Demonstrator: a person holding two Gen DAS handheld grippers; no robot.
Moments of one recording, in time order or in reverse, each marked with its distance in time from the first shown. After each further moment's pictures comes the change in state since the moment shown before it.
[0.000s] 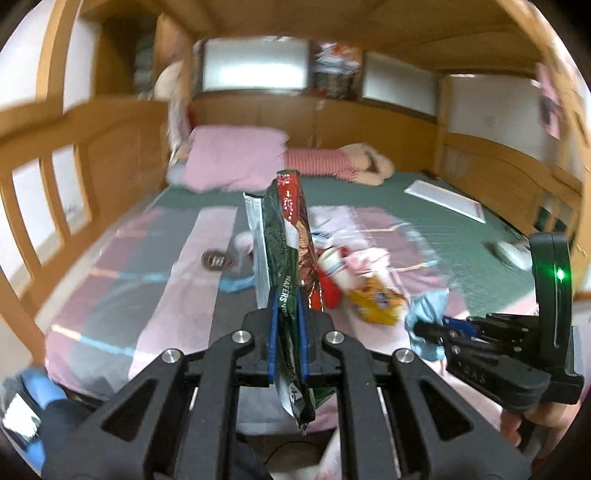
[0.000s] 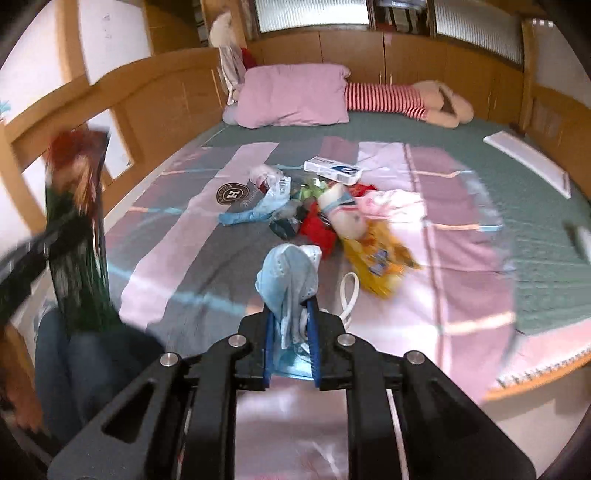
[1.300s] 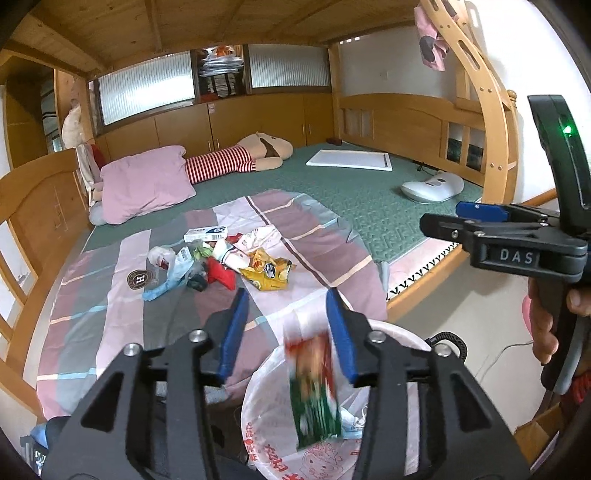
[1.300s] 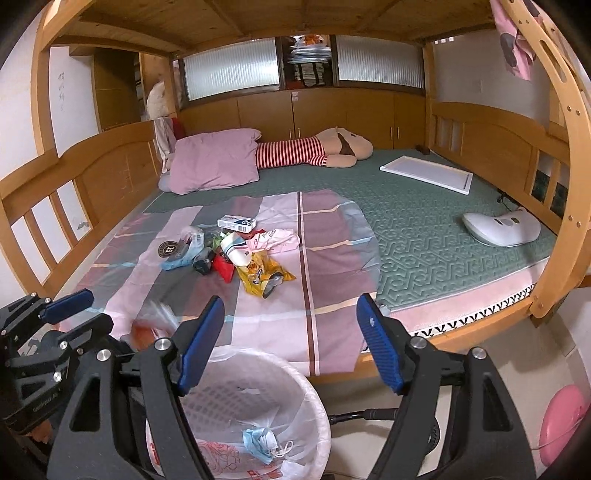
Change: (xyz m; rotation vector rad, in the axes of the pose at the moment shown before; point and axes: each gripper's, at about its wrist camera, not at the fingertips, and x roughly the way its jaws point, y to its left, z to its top) left arm -0.063 -0.105 -0.031 0.277 0.040 -0.243; right arm -0.147 -0.068 -0.053 0.162 -0.229 -0.226
